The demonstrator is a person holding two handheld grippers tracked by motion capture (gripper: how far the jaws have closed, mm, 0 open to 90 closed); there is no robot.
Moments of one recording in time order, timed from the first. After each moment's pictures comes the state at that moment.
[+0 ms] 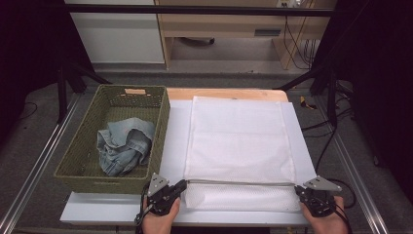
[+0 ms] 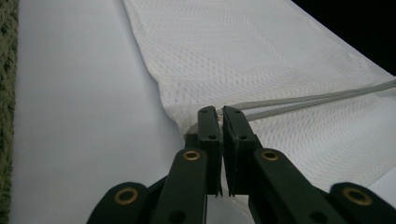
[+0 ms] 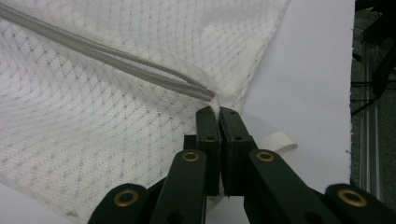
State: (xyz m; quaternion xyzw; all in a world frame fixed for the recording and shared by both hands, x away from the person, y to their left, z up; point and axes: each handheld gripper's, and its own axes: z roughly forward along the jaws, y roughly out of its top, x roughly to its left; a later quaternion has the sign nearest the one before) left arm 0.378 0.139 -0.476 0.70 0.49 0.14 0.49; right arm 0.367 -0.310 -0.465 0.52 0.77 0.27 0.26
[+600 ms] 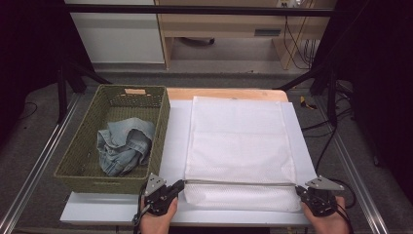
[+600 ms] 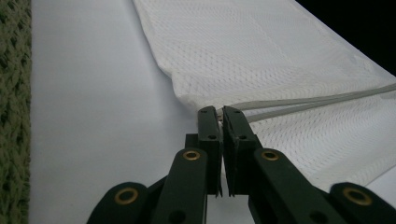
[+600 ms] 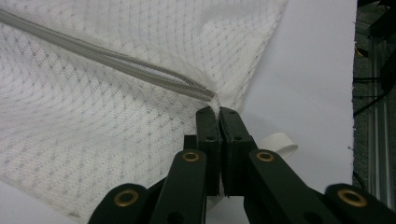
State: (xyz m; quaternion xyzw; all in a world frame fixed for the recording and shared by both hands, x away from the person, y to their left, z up) left arm 0.377 0.146 -0.476 0.70 0.50 0.14 0.49; right arm 0.368 -0.315 -0.466 0.52 0.77 0.27 0.25
